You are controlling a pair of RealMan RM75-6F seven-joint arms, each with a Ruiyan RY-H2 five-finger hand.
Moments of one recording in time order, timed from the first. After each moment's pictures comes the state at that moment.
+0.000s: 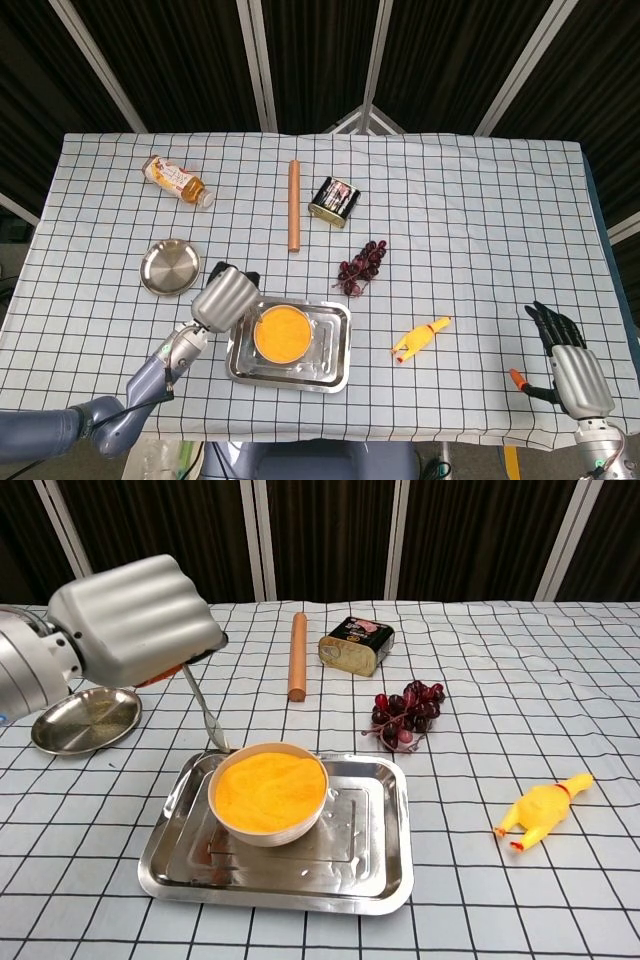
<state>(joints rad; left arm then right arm) -0.75 -1.51 -0.07 -1.64 1.34 1.19 1.33 0.07 -1.09 0.00 -1.75 -1.49 1.38 0.12</state>
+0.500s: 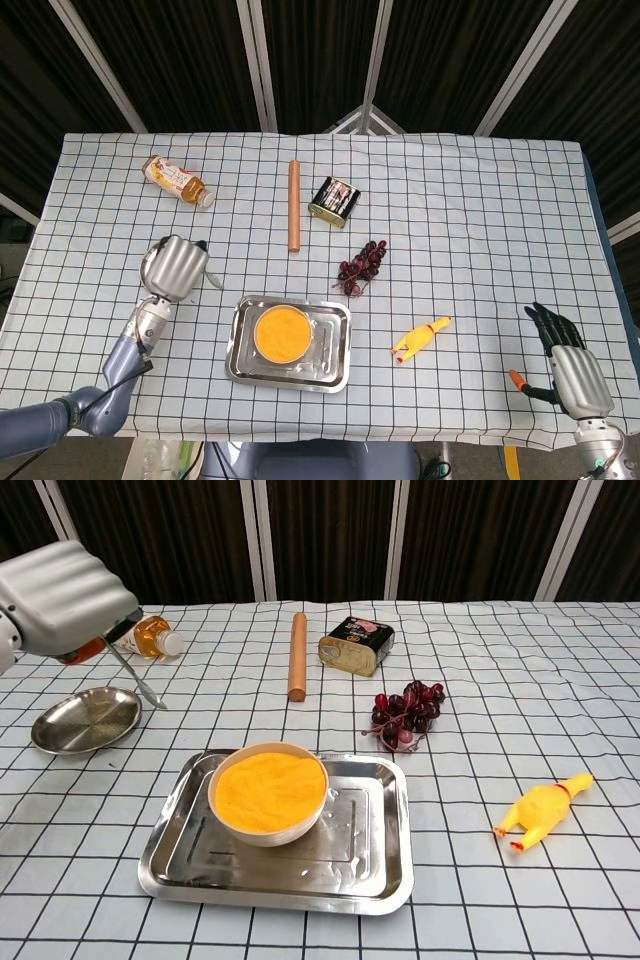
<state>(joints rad) -0.69 -1.50 -0.11 -1.46 1.20 1.21 1.21 0.07 -1.08 0.00 -1.75 -1.48 1.37 0.13</state>
